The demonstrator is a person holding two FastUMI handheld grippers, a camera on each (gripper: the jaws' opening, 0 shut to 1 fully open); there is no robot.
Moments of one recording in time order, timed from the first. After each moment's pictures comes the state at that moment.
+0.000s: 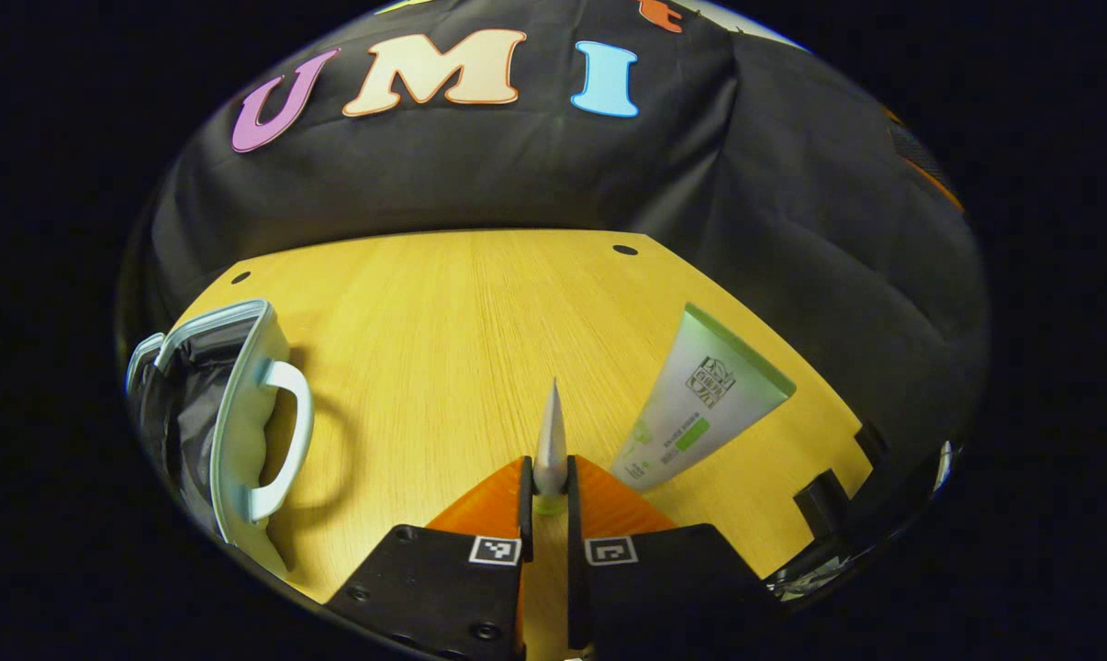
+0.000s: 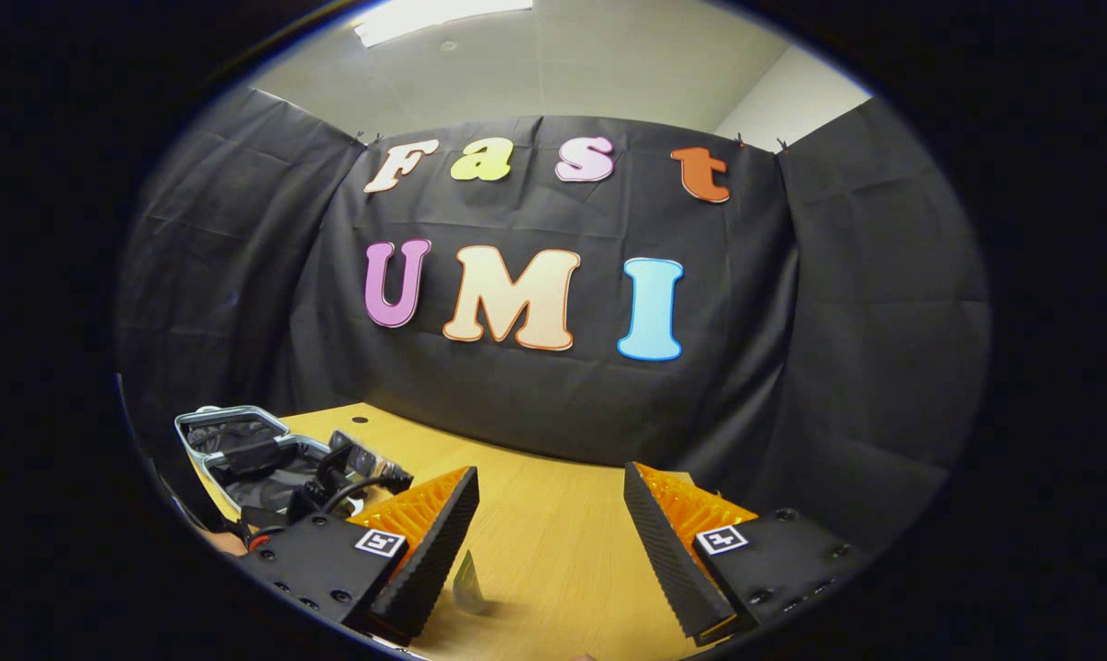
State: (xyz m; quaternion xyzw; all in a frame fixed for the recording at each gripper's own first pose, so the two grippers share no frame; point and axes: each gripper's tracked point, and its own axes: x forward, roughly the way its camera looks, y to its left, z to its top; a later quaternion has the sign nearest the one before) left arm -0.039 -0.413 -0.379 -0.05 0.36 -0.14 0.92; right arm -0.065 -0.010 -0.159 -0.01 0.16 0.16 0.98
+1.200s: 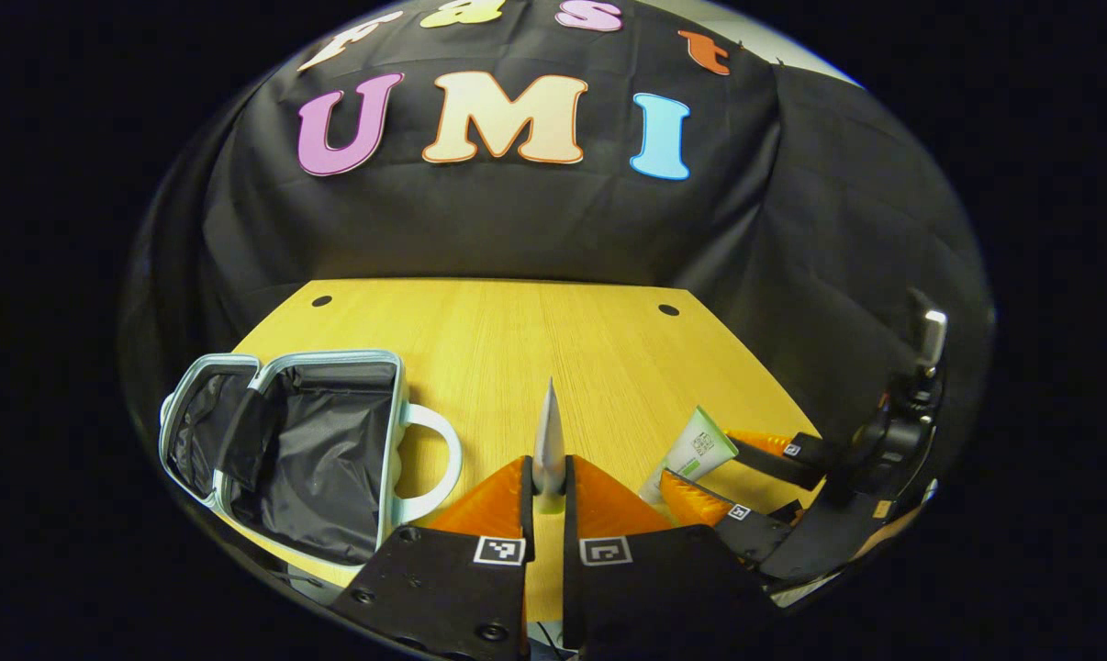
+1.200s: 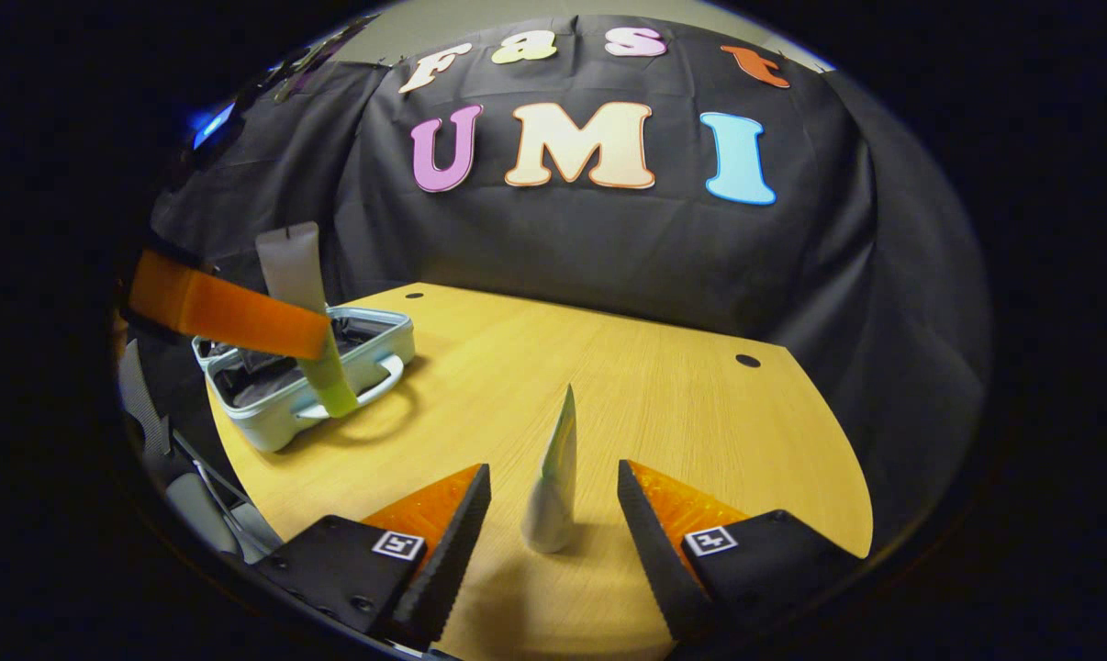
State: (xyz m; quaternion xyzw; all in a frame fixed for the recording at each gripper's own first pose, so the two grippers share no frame) left arm -0.063 -0.331 -0.265 -0.06 0.32 -0.06 0.94; right arm -0.123 0.067 -0.375 -0.02 0.34 0.23 0.91
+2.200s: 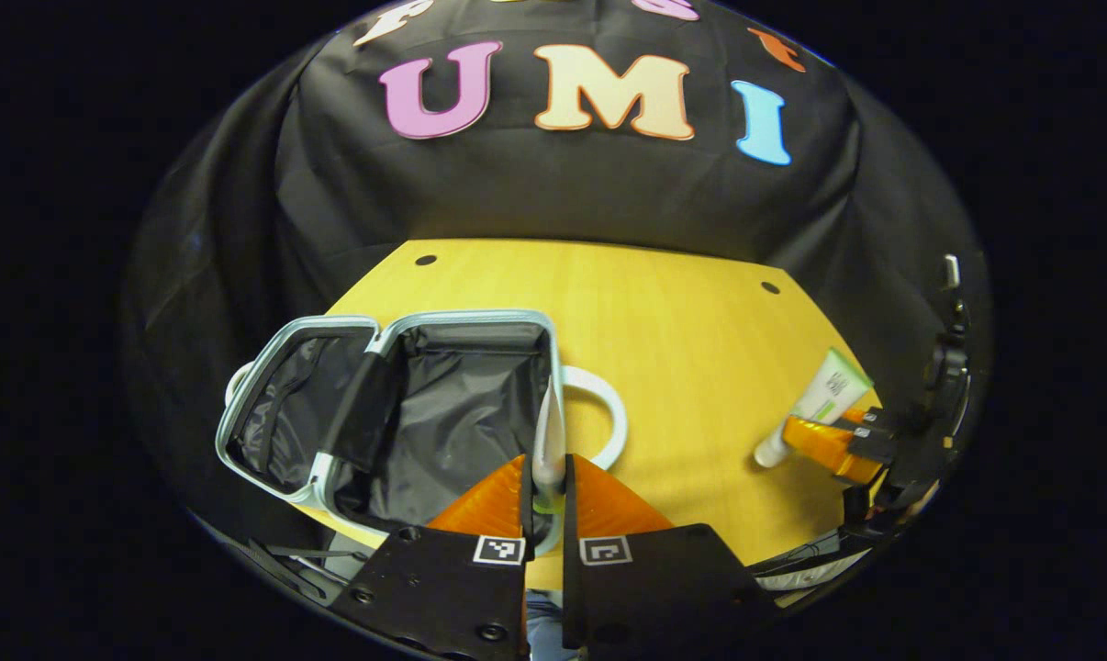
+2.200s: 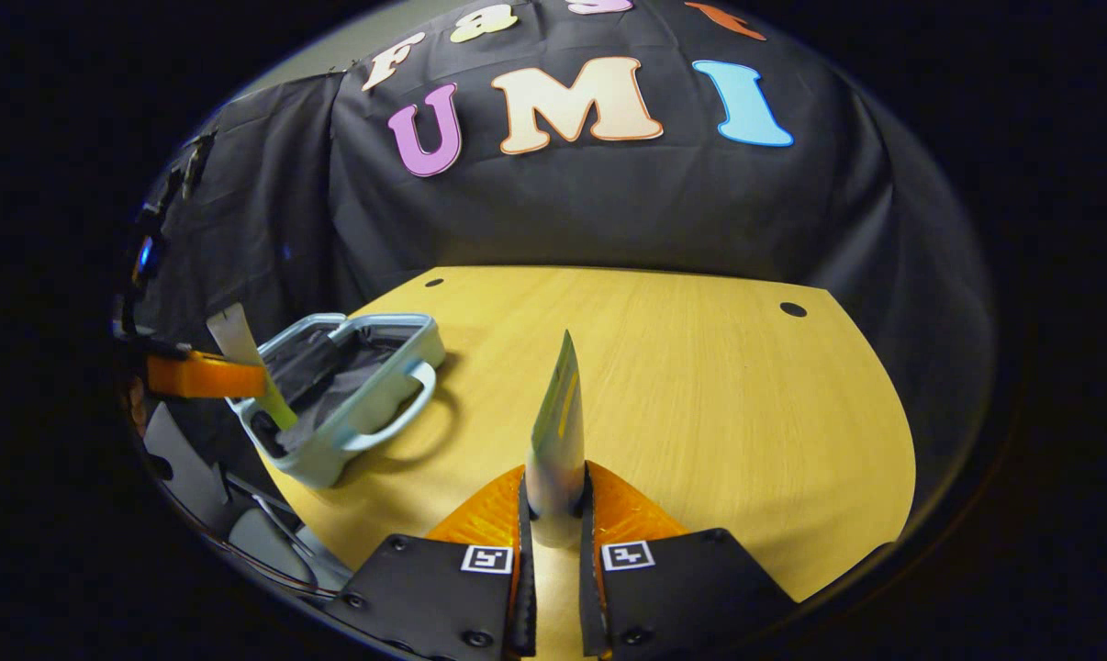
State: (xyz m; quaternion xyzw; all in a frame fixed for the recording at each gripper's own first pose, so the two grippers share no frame) left arm -0.099 -0.184 -0.283 -0.04 0.40 0.06 0.91; right arm -0.117 0.122 -0.358 0.06 0.42 0.26 0.87
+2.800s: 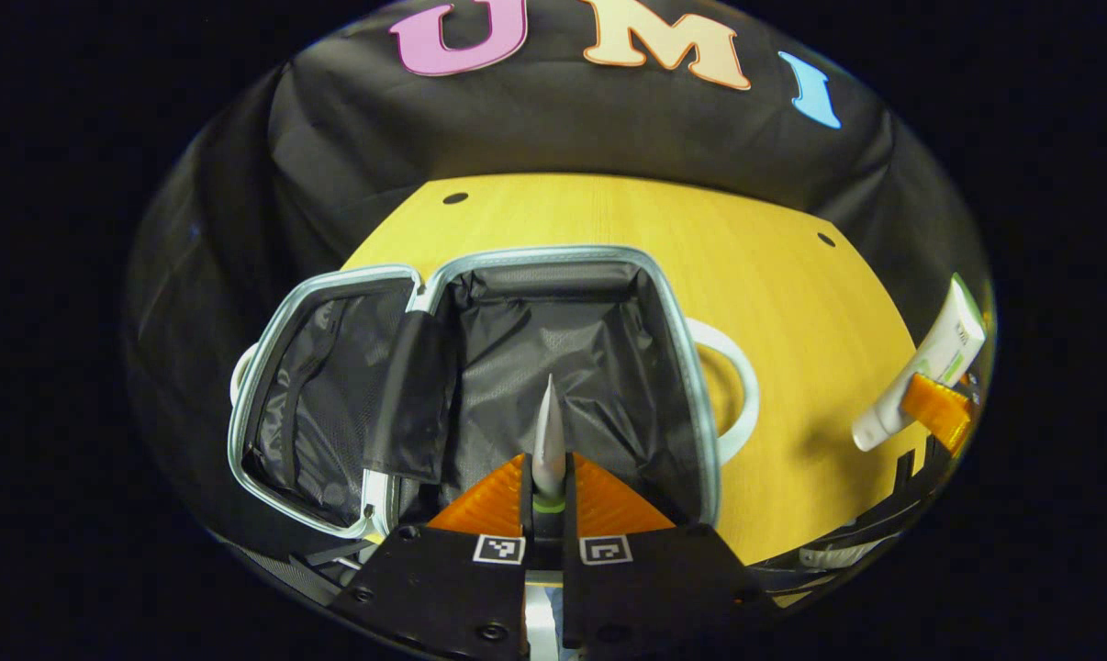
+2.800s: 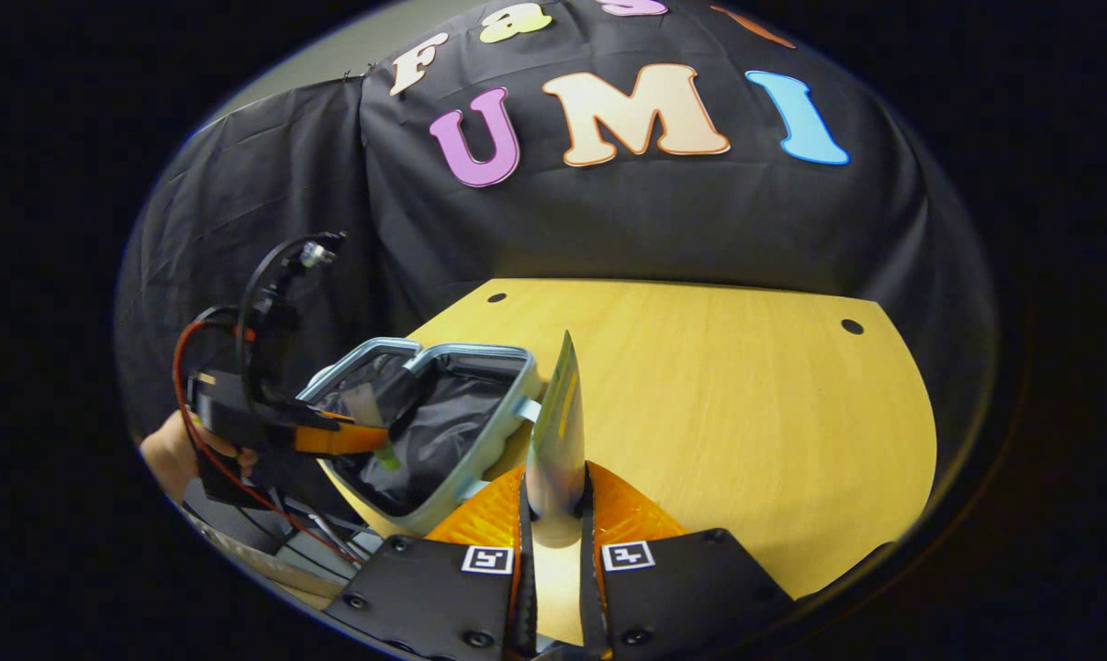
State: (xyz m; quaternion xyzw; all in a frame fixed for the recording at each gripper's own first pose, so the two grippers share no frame) left arm -0.099 -0.098 -0.346 -0.03 0.50 0.06 0.86; right arm -0.136 0.224 -0.288 0.09 0.43 0.31 0.84
